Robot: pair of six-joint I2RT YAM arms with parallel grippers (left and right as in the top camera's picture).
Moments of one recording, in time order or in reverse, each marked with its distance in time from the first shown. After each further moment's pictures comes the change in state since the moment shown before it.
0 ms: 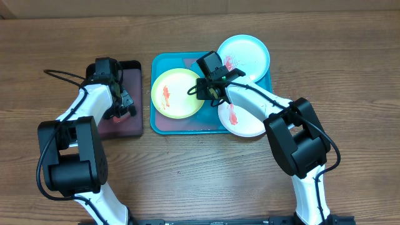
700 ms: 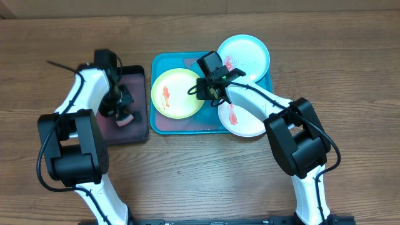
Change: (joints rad) left arm 0.000 0.061 0.253 -0.370 0.076 0.060; right arm -0.001 0.000 0.000 -0.002 -0.015 0.001
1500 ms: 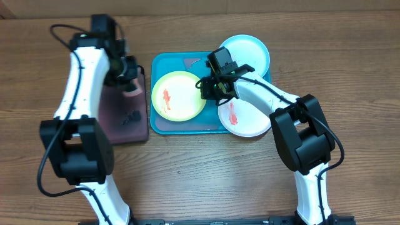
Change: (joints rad) left arm -0.076 0.004 0.336 -0.161 0.180 0.280; right arm -0.066 0.006 0.000 -0.027 -0.207 -0.043
